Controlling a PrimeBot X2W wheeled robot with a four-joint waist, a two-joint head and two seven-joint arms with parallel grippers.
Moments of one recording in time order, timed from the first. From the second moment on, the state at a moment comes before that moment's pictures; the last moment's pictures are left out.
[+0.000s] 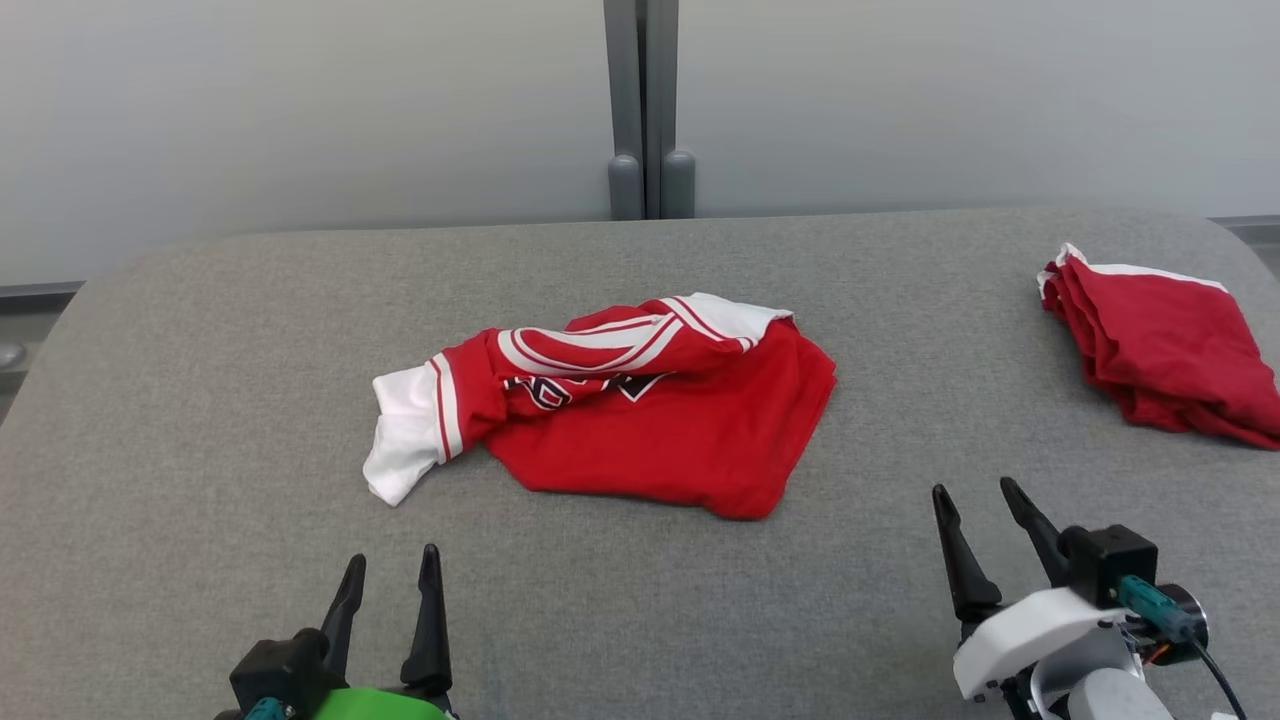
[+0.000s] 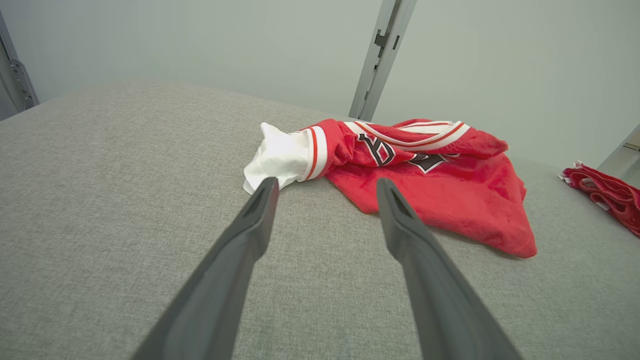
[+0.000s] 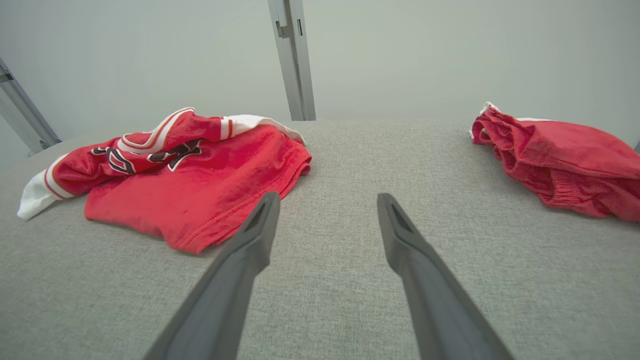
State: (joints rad) left arm 0.05 0.05 -0.15 0.27 -0.36 -0.09 -0.26; right arm -0.10 -0.05 0.02 0.39 0.18 0.13 -0.26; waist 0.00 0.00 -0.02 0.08
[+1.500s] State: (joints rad) left arm -0.05 0.05 -0.24 0.27 -0.38 -0.06 -0.26; right arm -0.70 -0.05 -0.15 1.04 -0.17 0.13 -0.26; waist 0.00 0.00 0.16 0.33
